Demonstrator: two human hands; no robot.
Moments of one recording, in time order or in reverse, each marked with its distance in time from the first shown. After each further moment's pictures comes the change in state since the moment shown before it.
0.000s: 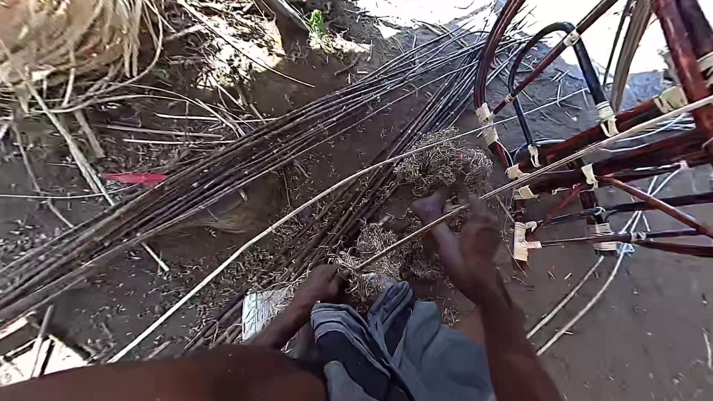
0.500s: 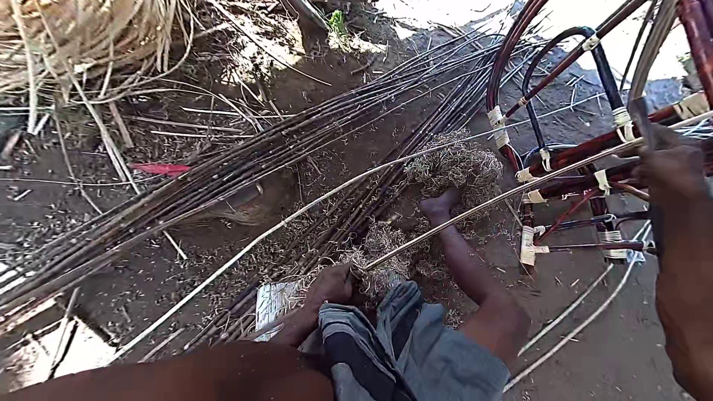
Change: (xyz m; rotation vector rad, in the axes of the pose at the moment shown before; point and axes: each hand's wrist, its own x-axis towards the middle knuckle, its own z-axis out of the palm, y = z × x) left_hand -0.011 0.062 -0.008 0.120 -0.008 -0.233; right_hand 0.203 0.166 -0.161 0.197 0.134 0.174
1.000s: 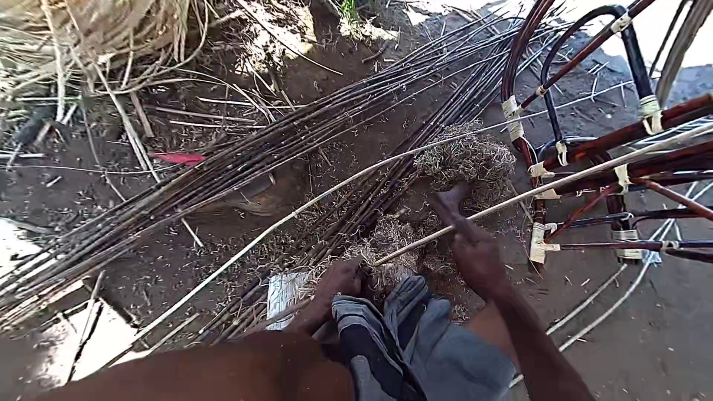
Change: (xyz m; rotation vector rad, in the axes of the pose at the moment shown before) left_hand -0.008 0.011 -0.009 0.051 -0.082 -0.017; right_hand -0.277 -0.072 0.177 0.114 -0.480 -0.350
